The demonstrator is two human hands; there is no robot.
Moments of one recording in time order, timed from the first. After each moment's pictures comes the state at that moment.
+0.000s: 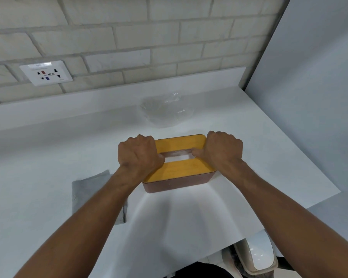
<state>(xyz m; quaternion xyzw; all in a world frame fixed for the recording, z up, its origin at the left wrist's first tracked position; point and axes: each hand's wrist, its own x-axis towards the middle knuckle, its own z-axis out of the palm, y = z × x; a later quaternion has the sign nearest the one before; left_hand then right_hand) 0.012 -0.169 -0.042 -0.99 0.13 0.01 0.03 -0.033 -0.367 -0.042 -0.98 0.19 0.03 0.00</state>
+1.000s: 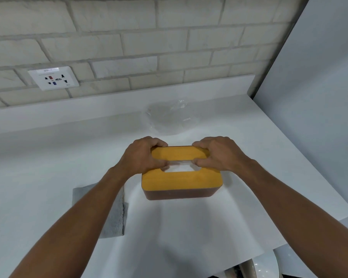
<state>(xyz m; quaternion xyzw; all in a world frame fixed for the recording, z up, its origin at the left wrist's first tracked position) 0.066 -0.145 -0.074 -0.93 0.23 0.13 -0.27 0.003 -0.407 -0.055 -0.99 -0.06 0.06 0.10</state>
